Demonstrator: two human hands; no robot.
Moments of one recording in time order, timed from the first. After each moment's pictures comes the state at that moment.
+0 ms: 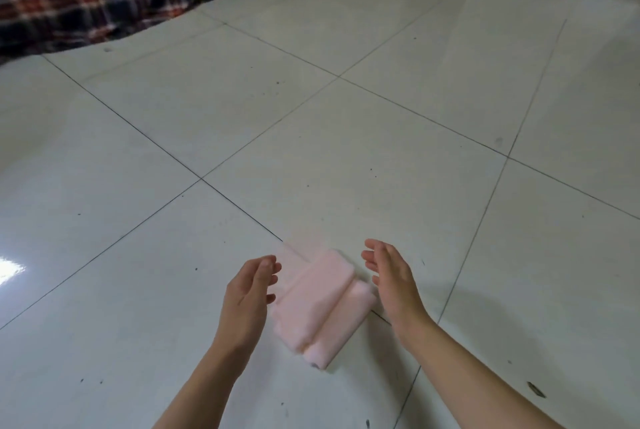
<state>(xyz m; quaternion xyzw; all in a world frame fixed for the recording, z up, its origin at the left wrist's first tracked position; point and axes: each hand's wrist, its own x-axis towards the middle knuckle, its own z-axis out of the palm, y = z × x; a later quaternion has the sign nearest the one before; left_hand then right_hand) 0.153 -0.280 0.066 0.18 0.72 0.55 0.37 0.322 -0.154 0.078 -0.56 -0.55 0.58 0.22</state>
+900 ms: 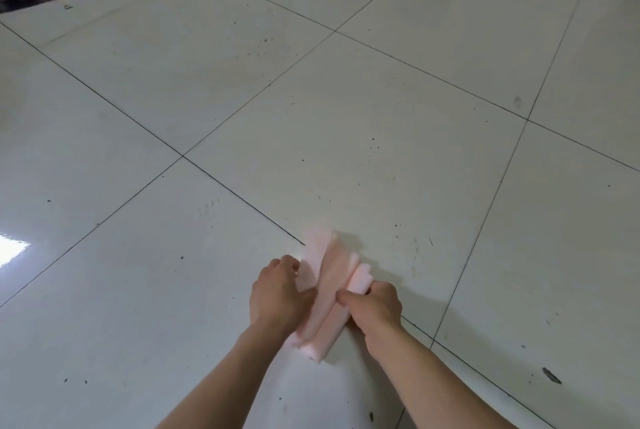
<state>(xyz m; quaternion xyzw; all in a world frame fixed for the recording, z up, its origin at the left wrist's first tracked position) 0.172 -0.228 -0.008 0.35 0.87 0.15 0.32 0.307 -0.172 -0.002 -0.74 -0.41 0.53 0.10</state>
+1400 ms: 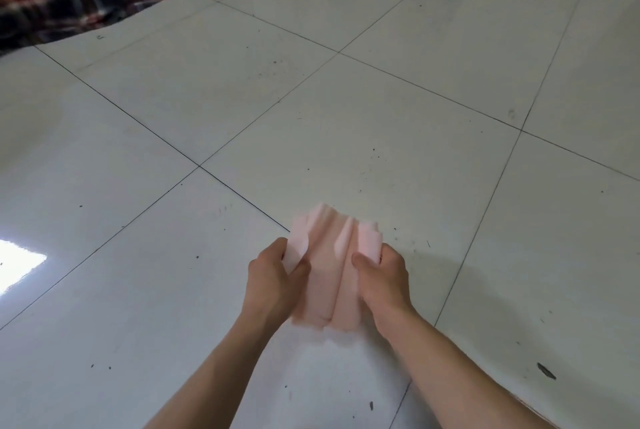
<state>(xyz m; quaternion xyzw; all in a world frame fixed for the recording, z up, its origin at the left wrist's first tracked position) 0.172 -0.243 0.066 0.29 0.84 0.35 0.29 0.307 -0.162 0.048 -0.65 -0.49 0.53 0.22</state>
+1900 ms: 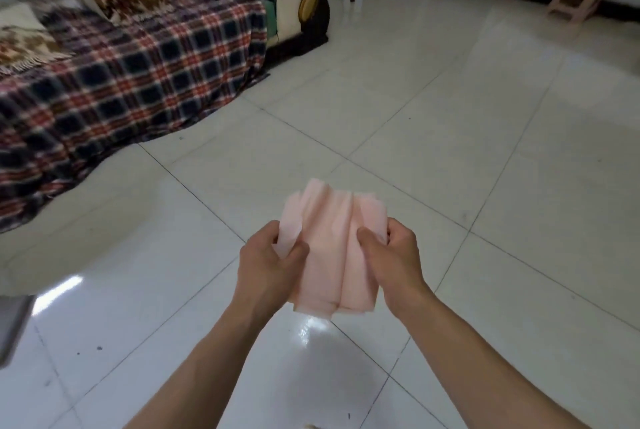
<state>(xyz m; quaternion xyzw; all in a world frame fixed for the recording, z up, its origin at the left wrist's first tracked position) 0.163 -0.252 0.461 0.29 0.79 0.49 0.24 0.300 -0.141 0.450 -0.53 -0.55 0.57 0.30</state>
